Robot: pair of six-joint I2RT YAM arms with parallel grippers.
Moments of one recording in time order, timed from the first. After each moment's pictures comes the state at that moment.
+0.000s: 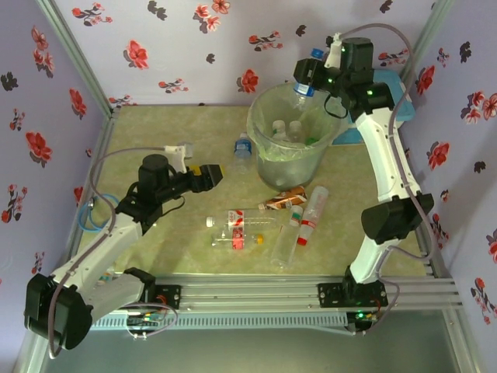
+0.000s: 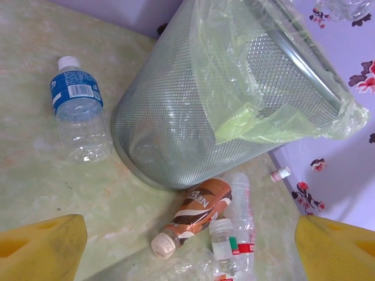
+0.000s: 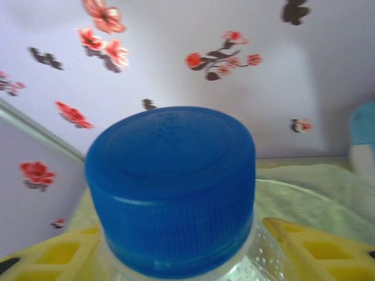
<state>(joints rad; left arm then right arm) -0.46 1.03 0.73 -0.04 0.38 -0.59 0.23 1.80 2.13 -0.74 -0.27 0.37</state>
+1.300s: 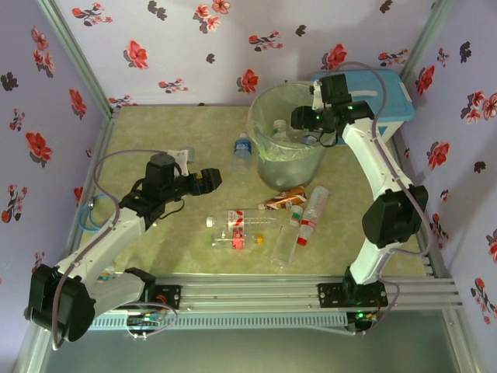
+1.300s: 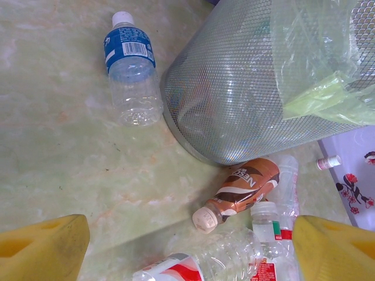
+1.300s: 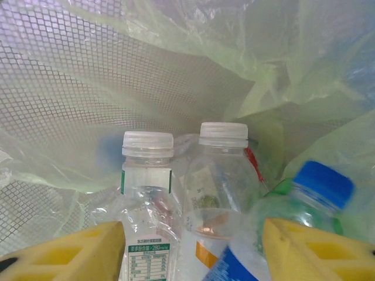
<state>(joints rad) -0.46 1.09 0.76 -0.18 0.31 -0.57 0.26 1.76 1.79 -0.86 -0.16 0.26</state>
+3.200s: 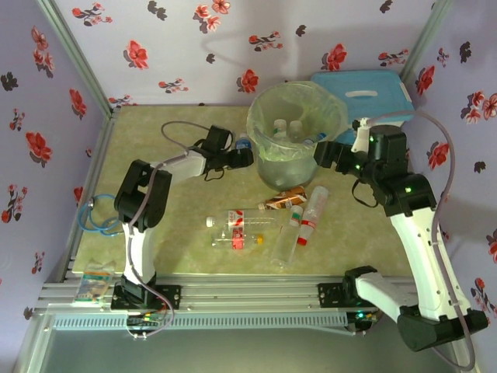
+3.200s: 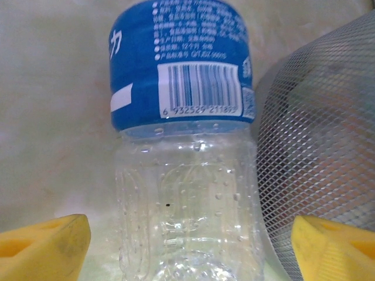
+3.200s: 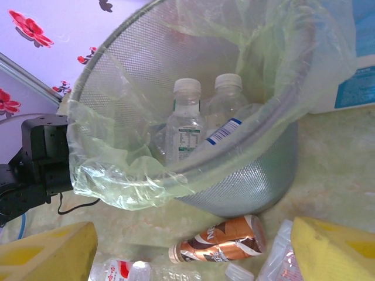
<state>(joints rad) -0.52 2.05 1.39 -0.19 0.19 -0.56 0.24 0.99 1.30 -0.85 -0.20 0.39</state>
